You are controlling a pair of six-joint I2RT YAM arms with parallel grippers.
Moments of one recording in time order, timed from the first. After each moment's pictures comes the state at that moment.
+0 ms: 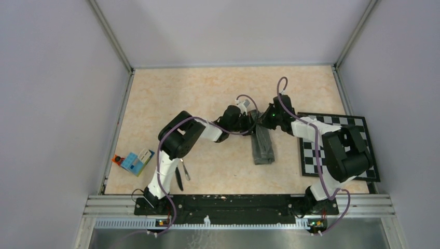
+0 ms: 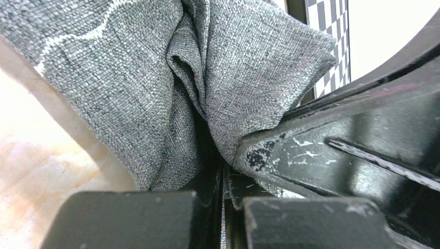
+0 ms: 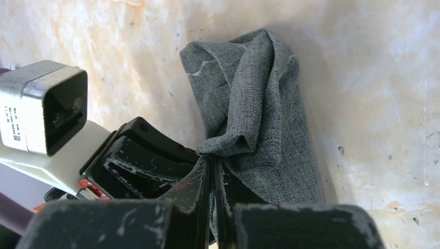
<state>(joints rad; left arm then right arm) -0.74 2.21 1.19 0.59 0.43 -0.89 0.39 1.62 0.89 -0.03 -0.11 0.82</state>
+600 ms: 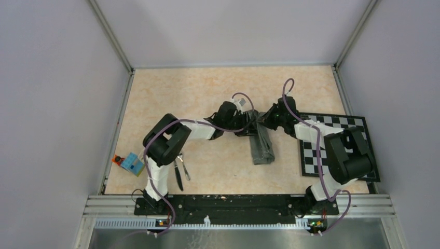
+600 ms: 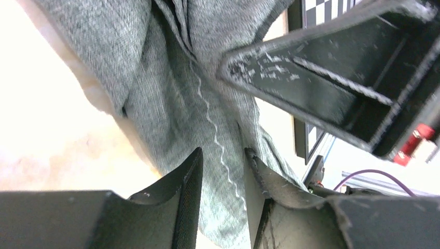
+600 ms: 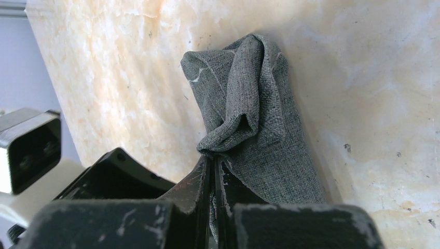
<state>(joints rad) -0.72 2.03 1.14 0.35 0.46 -0.87 0.33 1.58 0.79 0.10 -0.18 0.94</state>
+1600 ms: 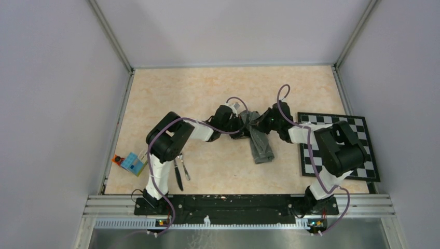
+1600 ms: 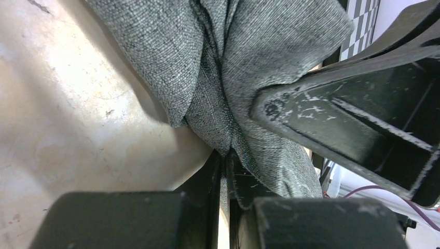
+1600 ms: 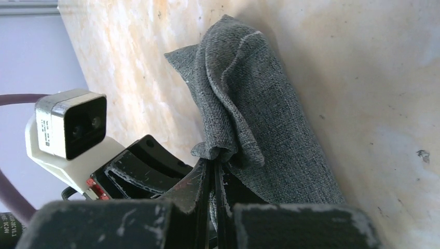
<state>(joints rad) -0.68 2.07 1.06 0.41 0.45 -0.92 0.38 1.67 0.73 0.31 -0.22 1.10</state>
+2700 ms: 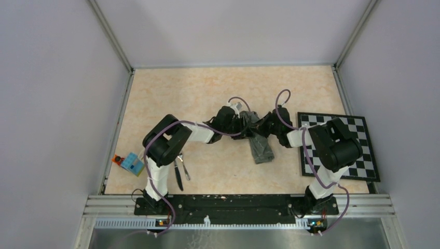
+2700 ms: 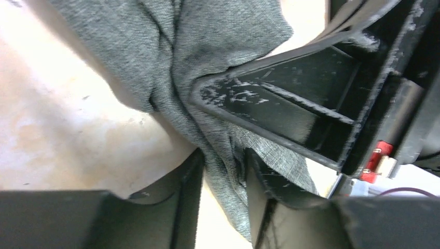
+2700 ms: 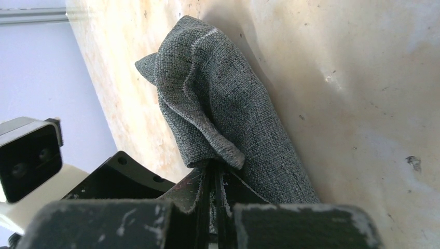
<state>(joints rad) -0.72 2.00 1.04 0.38 0.37 -0.84 0.39 1.74 0.64 0.51 -0.23 1.16</state>
